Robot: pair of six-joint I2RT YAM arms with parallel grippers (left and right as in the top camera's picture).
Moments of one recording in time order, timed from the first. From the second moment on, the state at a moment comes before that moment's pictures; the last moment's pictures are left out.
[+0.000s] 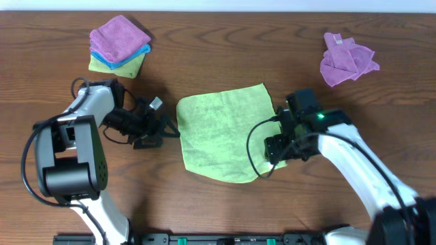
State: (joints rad) left arm 0.12 1.97 1.19 -1.16 0.81 0.27; right arm 0.28 1.46 0.95 -0.95 -0.18 0.07
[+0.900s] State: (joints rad) left arm 0.07 1.96 0.85 -0.71 1.20 0.20; right arm 0.26 1.33 0.95 -1.06 -0.09 0.13
